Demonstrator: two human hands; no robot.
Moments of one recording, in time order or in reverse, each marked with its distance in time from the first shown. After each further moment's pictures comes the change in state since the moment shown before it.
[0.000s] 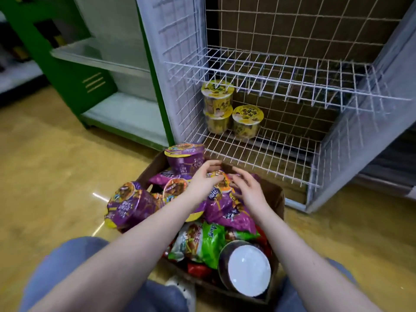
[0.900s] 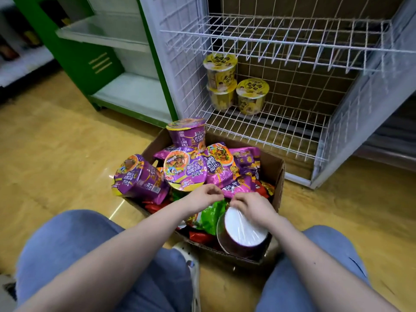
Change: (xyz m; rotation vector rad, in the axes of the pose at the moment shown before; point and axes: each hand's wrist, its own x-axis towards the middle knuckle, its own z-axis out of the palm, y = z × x) left_hand -0.069 -0.063 0.015 0.368 -0.274 -0.284; right_hand -0.059 0.064 -0.043 -1.023 -0.394 -0.086
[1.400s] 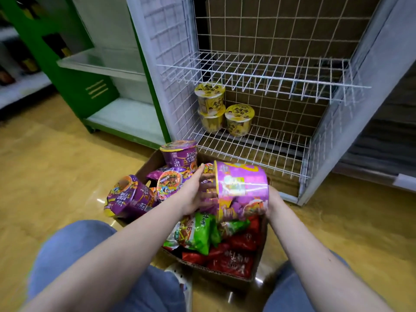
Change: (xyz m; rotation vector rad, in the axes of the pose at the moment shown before) left_hand 0.006 0.059 -0.022 -0.753 0.062 -0.146; right_hand 0.010 -0.005 -0.061 1.497 0.288 0.419
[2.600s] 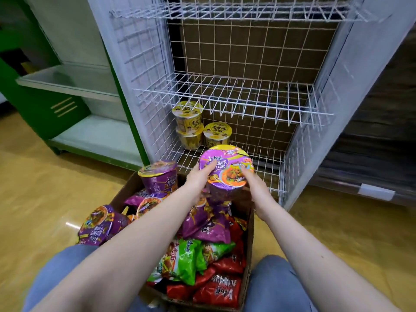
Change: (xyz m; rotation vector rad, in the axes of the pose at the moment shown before) left_hand 0.034 0.069 0.057 0.088 0.075 0.173; right_hand -0.017 -0.072 0.021 -0.198 0.104 -0.242
